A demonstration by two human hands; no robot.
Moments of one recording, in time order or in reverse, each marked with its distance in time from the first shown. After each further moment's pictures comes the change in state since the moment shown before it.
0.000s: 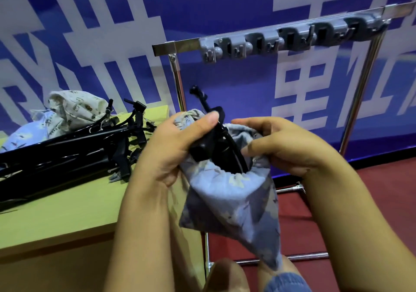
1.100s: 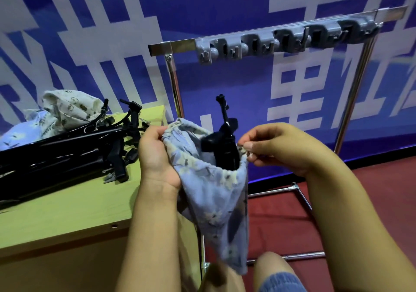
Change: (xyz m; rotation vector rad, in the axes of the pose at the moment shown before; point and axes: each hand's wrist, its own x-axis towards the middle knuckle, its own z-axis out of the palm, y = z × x) left_hand 0.019 -0.033 -0.004 -0.735 0.105 -0.116; right_hand -0.005 0.002 -0.015 -0.242 0.145 0.097
